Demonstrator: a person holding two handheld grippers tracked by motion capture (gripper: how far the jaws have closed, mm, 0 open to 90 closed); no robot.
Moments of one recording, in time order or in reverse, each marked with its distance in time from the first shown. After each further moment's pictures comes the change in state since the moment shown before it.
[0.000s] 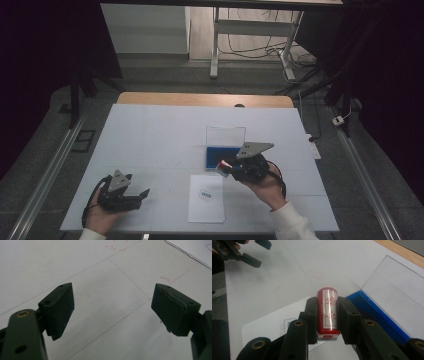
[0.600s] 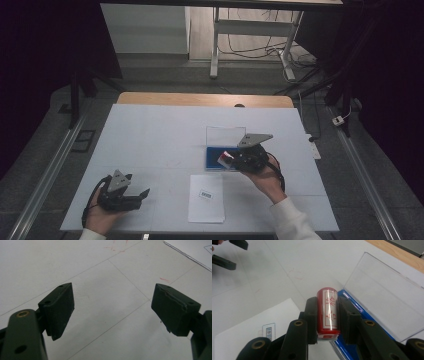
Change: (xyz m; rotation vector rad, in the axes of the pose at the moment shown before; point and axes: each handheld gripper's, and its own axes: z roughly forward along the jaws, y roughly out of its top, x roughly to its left) left arm -0.001 0.000 -0.001 -0.004 0.002 -0.005; right arm -0.027 0.002 0.013 0.021 -0.057 0.035
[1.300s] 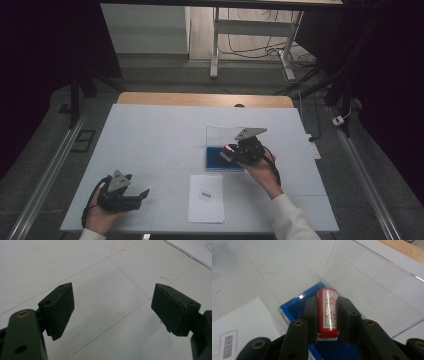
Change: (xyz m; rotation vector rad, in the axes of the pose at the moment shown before) left arm 0.001 -0.001 0.001 0.007 0.002 0.005; right arm -0.032 -0.009 0.034 0.051 -0.072 0.056
